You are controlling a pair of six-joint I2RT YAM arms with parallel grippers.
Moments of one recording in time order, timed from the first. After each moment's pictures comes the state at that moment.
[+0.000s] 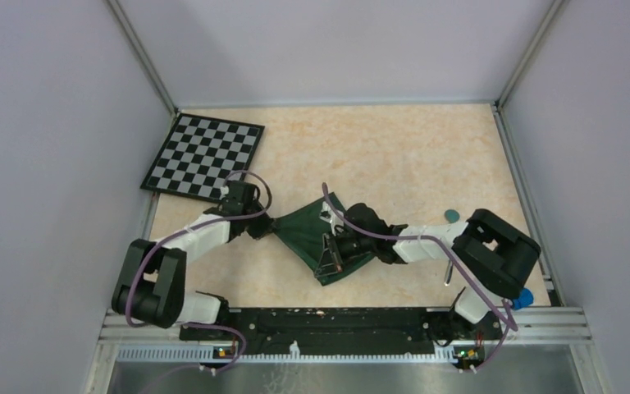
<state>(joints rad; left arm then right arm) -0.28 1.41 0.60 -0.12 0.16 -0.94 0.90 1.59 0.67 0.24 -0.60 0.63</state>
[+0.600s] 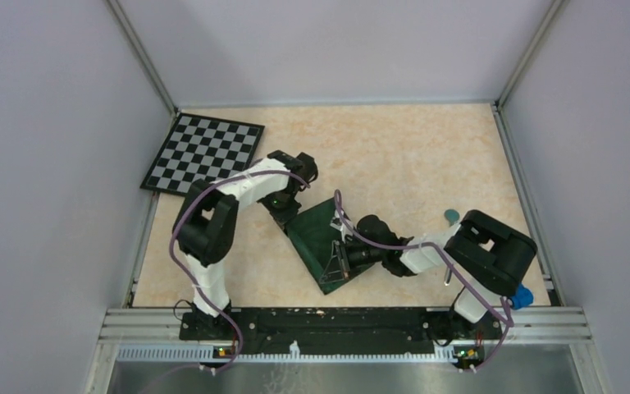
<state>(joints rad) -0.56 1.84 1.35 -1.12 -0.30 -1.40 0.92 1.64 0.49 0.59 -0.65 0.82</state>
